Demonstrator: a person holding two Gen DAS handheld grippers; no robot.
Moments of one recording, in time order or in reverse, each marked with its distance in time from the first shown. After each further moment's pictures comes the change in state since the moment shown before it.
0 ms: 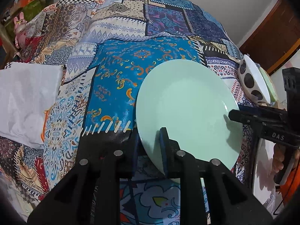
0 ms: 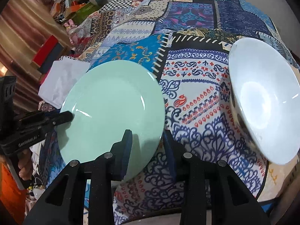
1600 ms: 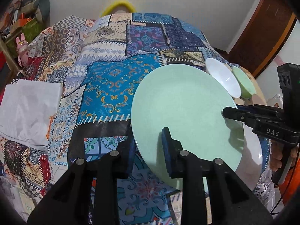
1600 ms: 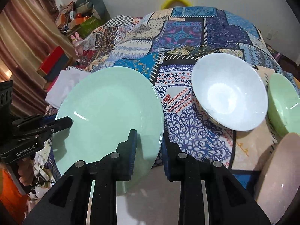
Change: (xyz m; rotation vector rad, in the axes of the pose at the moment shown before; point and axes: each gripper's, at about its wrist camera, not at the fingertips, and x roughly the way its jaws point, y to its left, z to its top) left arm -0.076 -0.072 -0.029 0.081 -0.124 0.007; right arm -0.071 0.003 -0.029 0.000 -0.120 -0.009
